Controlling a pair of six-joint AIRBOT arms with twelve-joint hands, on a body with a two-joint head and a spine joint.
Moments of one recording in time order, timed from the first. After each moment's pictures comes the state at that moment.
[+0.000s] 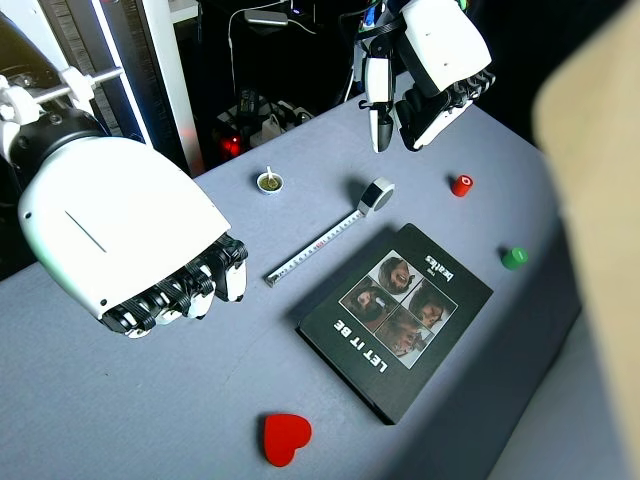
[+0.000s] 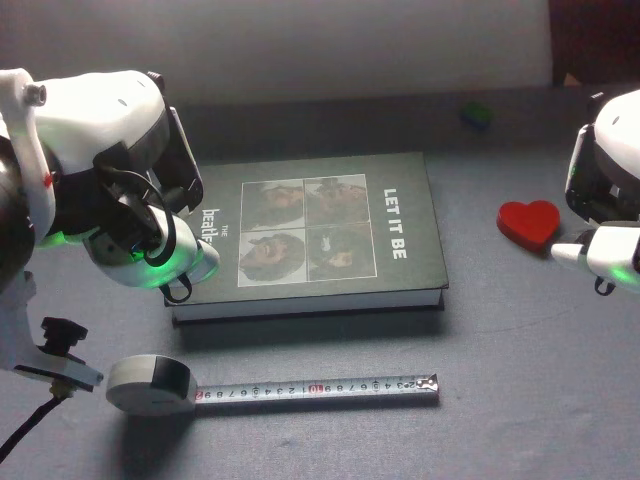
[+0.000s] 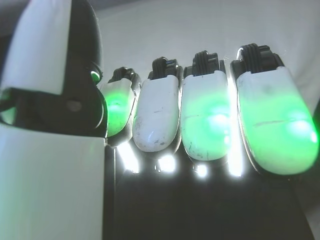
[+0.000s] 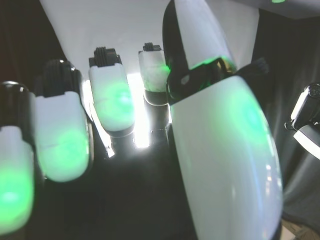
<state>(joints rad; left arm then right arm) 0.17 -0.79 0.45 -1.82 -1.07 2.49 -0.18 -0.81 0.45 -1.55 -1.00 0.60</state>
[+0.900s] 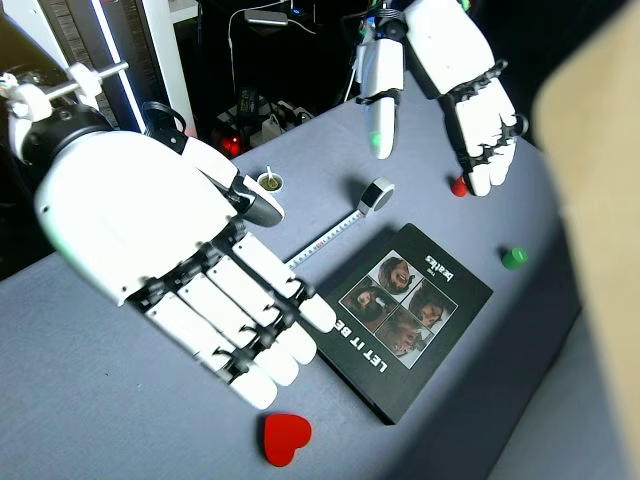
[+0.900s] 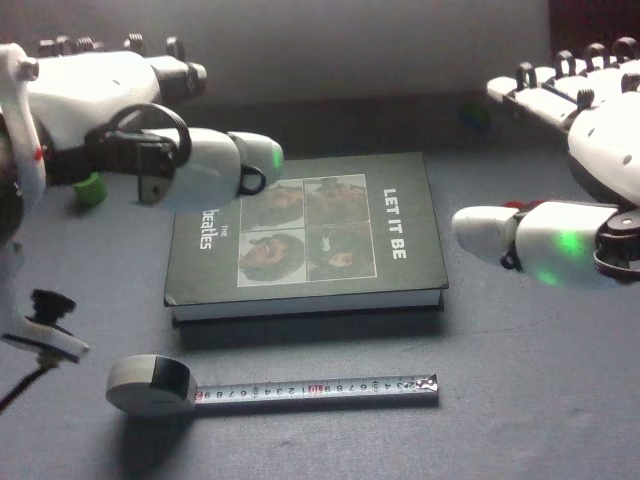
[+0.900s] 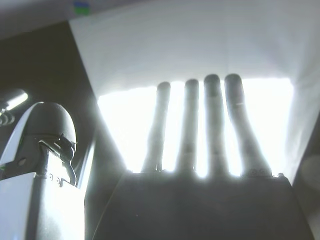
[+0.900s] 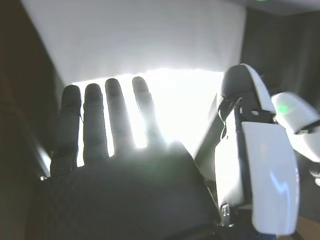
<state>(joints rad) 0.15 -0.78 0.50 -1.83 -0.99 2.57 -0.22 -0.81 0.43 -1.65 -0.94 0.69</state>
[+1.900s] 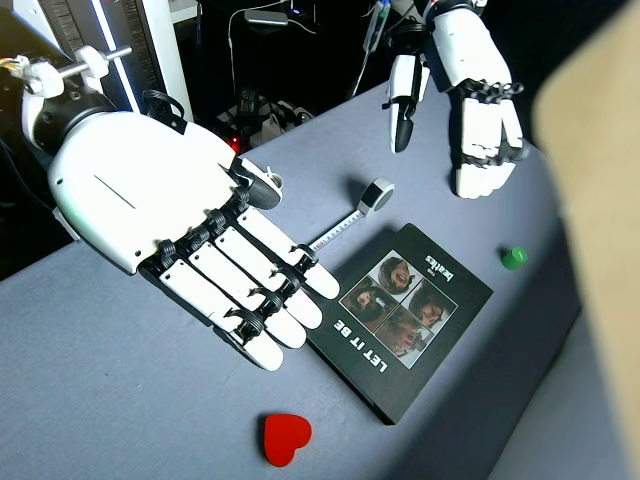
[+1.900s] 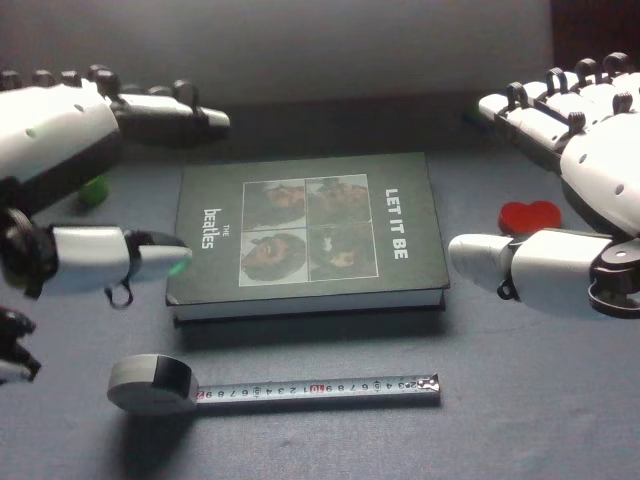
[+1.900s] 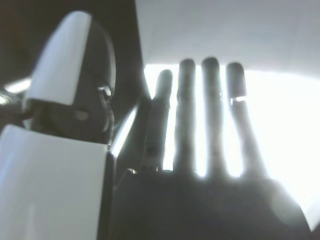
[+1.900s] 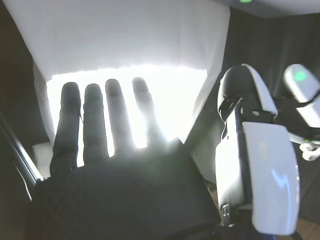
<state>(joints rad) 0.57 -0.54 0.64 -0.44 -0.39 1.07 -0.25 -0.81 0.40 -1.69 -0.98 0.68</state>
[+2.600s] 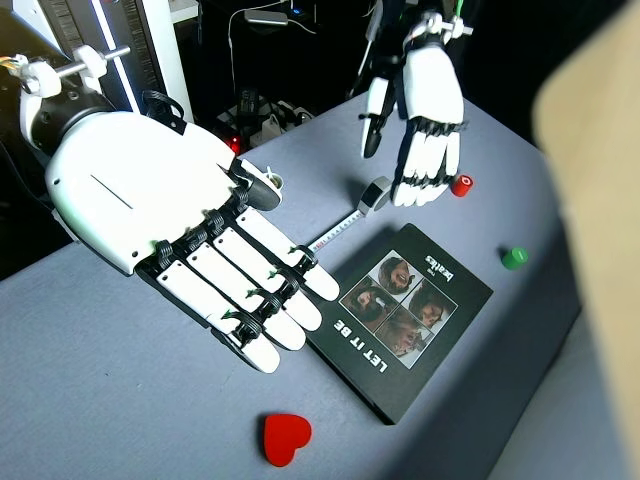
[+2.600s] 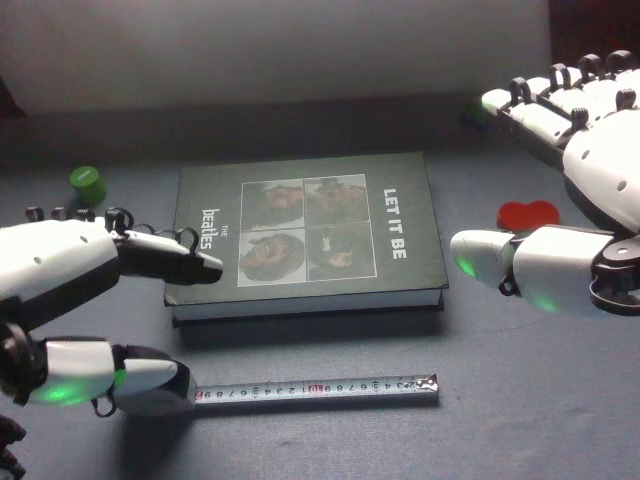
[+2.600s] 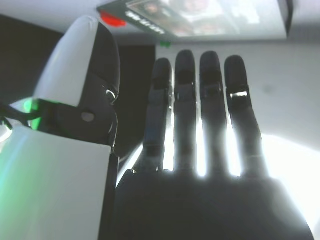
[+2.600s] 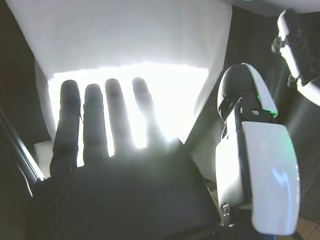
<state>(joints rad) 0.94 -0.63 0.74 -0.15 -0.57 0.65 -0.25 -0.81 0.40 -1.71 -0.99 0.69</state>
